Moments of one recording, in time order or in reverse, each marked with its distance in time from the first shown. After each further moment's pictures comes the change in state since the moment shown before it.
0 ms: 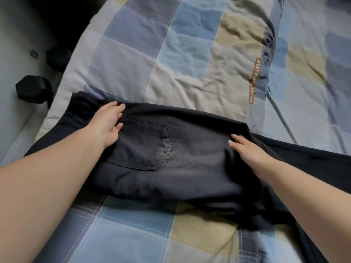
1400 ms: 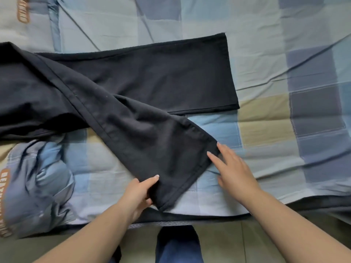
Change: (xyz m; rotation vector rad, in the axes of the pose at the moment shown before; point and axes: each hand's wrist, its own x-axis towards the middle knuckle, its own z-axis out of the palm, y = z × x) left_hand -0.440 -0.421 0.305 0.326 -0.307 -0.559; right_hand -0.232 0.459 -0.304 -0.827 -0.040 -0.148
